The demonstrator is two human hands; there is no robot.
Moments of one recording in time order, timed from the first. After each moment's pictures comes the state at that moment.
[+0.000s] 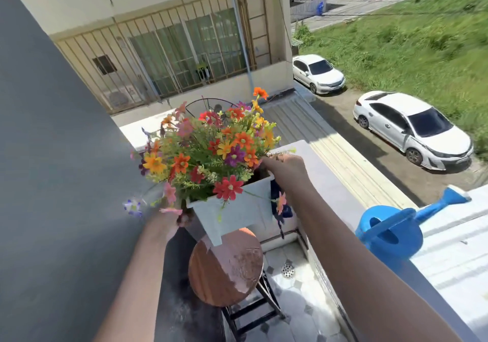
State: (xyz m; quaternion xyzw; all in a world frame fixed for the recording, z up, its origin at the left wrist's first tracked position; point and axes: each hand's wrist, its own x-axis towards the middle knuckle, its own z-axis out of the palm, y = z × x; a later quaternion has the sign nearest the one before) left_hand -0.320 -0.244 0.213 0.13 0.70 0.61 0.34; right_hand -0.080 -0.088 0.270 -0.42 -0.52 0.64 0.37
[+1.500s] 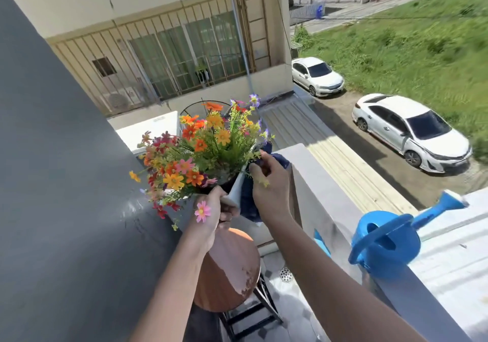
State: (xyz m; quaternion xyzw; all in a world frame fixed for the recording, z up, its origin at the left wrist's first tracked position) left_hand -0.193 -0.203 0.270 0.16 0.70 0.56 0.41; right_hand -0.108 -0.114 0.249 -0.40 -0.56 0.54 0.49
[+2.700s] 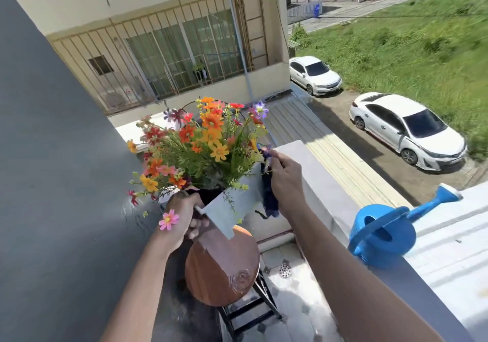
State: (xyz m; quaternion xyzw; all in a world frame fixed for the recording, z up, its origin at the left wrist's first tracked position) left_hand -0.230 -0.243 0.278 0.23 0.74 0.51 0.37; right_hand -0.086 -0.098 0.243 -0.40 -0.51 0.59 0.48
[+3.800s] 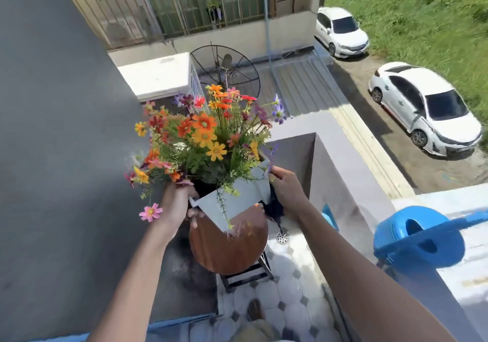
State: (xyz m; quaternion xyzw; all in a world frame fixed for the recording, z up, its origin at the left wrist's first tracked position) left_hand -0.295 -0.252 0.227 0.18 0.77 0.51 0.34; right_hand -0.145 -0.087 0.146 -0.37 -0.58 0.69 0.24
